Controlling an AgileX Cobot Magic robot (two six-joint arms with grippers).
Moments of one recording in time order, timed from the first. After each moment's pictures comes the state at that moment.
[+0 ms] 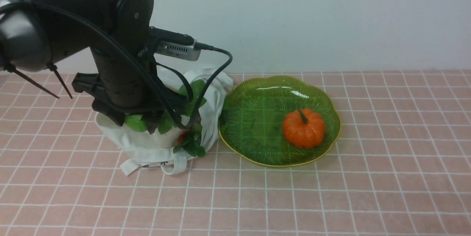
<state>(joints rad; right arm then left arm) 0.12 -0.01 0.02 0.04 0.39 0.00 -0.43 1.72 -1.47 0.21 1.22 -0.35</state>
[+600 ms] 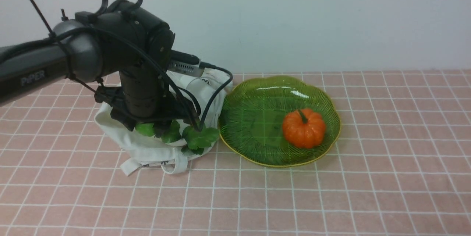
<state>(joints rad) 0.12 -0.01 0.02 0.04 0.39 0.00 -0.40 1.90 -1.47 0.26 1.07 -0.40</state>
